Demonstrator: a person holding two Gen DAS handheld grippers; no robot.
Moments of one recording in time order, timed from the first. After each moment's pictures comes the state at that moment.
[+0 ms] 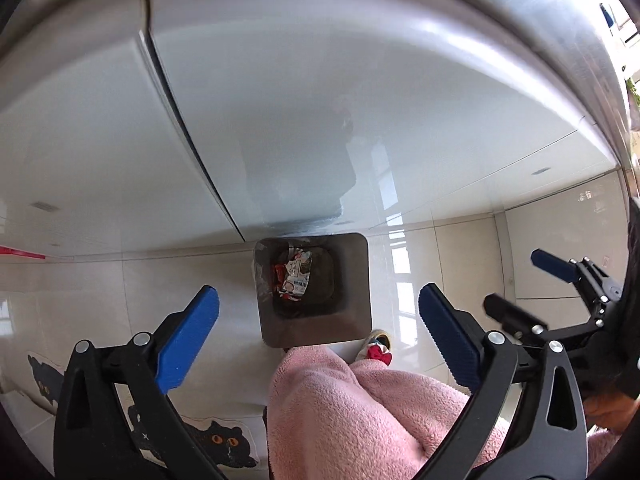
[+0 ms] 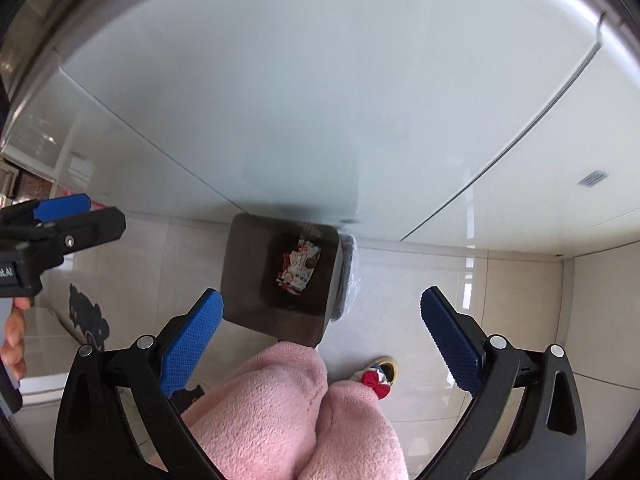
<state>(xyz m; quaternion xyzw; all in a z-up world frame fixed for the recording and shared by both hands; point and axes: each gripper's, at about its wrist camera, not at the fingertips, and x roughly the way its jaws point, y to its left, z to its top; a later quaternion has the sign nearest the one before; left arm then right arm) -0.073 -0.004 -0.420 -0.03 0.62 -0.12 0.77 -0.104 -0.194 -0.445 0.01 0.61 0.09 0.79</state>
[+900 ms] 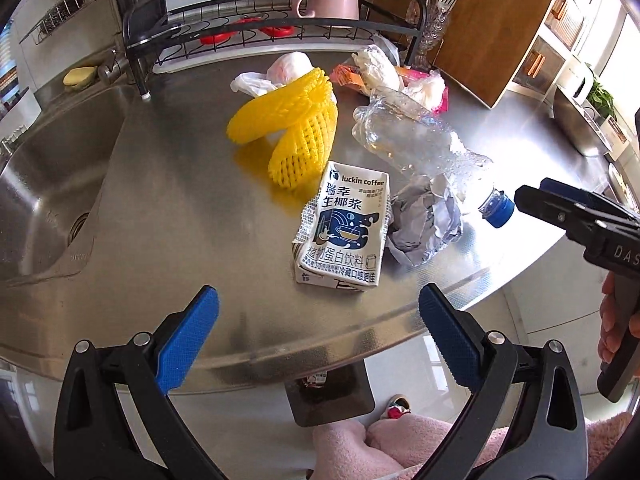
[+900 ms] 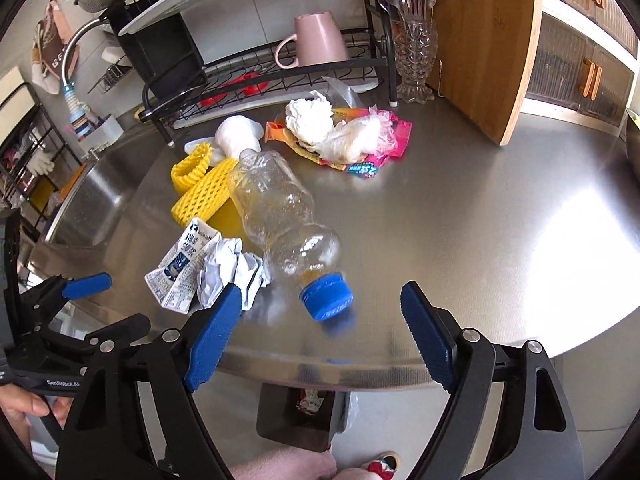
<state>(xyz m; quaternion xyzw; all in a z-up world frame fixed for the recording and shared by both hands) 0.024 -0.035 -0.252 0.04 0.51 -0.15 0.84 0.000 -0.244 -0.248 0.06 0.45 0.08 0.89</state>
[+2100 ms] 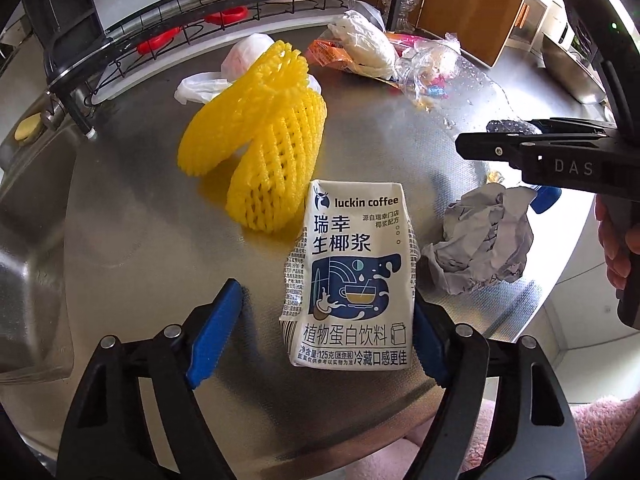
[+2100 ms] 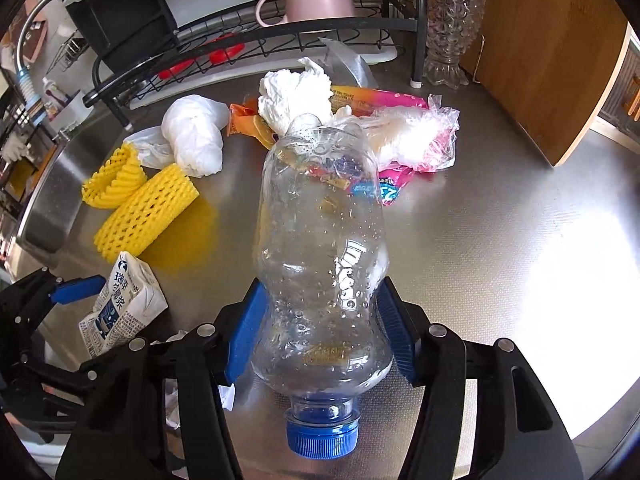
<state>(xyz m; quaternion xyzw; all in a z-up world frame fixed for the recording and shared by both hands) 0.079 -0.050 -0.287 0.12 0.52 -0.20 0.82 0.089 -0.229 -0.292 0.03 0.51 0.08 0.86</state>
